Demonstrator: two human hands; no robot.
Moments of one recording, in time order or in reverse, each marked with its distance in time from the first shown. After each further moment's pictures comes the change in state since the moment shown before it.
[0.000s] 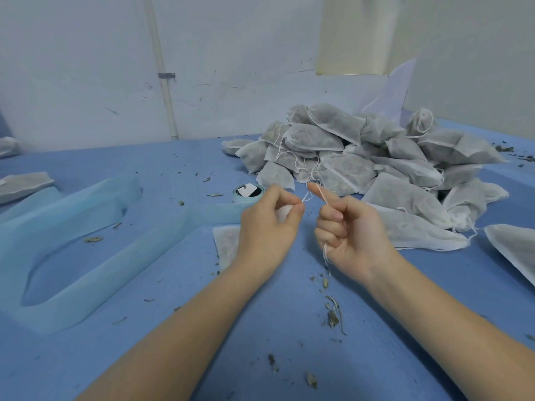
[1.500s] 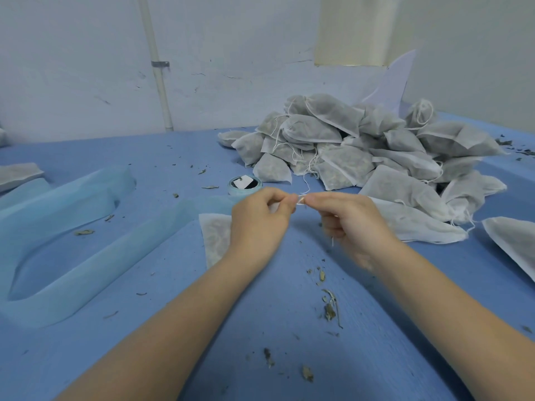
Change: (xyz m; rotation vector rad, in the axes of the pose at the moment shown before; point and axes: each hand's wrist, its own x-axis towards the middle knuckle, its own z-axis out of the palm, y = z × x) left_hand 0.003 0.001 -0.002 0.111 -0.023 -0.104; right_hand 0.003 -0.005 -0.008 -0.772 0.148 -0.218
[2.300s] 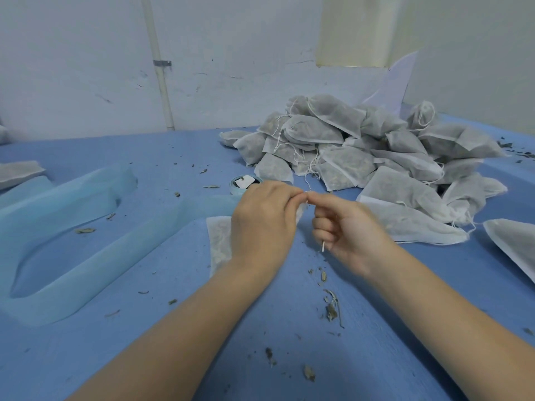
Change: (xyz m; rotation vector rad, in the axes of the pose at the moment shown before) left_hand -0.010 0.004 0.003 0.292 0.285 0.468; right_hand -0.003 0.001 0.010 0.353 -0.031 0.146
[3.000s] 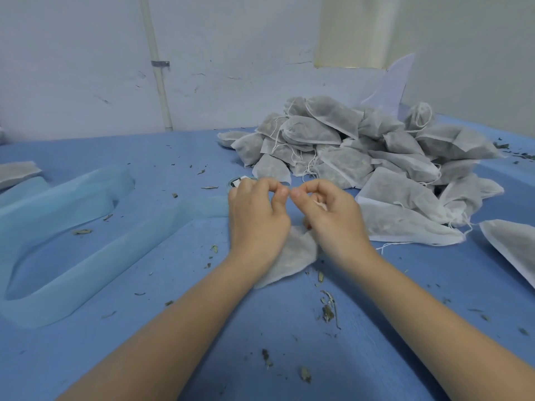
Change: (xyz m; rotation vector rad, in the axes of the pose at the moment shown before) left_hand 0.007 -0.004 0.004 -0.110 -0.124 -0.337; right_hand -0.003 0.008 0.016 -0.593 0.122 -0.448
